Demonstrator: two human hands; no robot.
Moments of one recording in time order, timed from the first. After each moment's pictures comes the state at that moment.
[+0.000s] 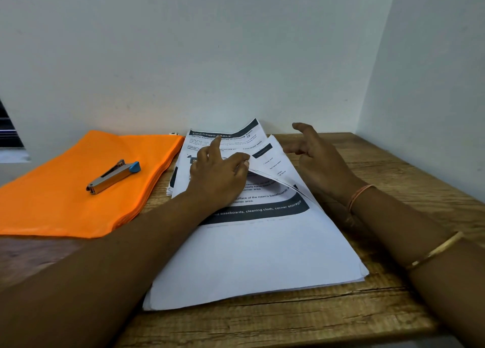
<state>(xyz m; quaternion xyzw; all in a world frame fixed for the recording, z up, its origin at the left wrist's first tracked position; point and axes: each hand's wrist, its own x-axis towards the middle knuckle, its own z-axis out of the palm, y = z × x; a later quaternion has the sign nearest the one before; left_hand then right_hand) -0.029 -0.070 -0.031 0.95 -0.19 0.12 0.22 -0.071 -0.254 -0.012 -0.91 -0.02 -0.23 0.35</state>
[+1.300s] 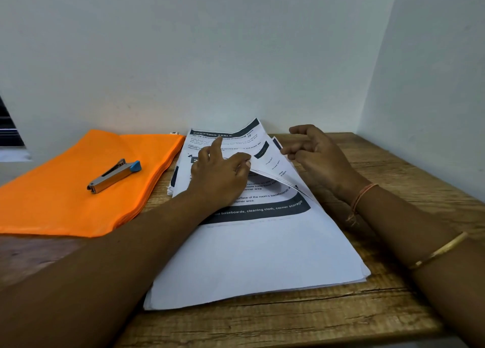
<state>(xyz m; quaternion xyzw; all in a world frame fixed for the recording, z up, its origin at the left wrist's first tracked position) -0.028 -0.070 -0.030 0.95 -0.19 0.12 0.21 -0.068 -0.252 -0.009 -0.85 -0.01 -0.22 0.47</state>
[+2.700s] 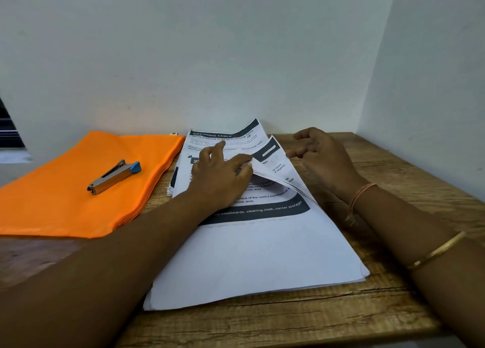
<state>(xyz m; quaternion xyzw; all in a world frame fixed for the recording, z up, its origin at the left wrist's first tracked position) -0.032 -0.069 -0.029 0.95 -0.21 0.11 0.21 -0.069 -0.256 -0.008 -0.87 0.03 -0.25 0.42</state>
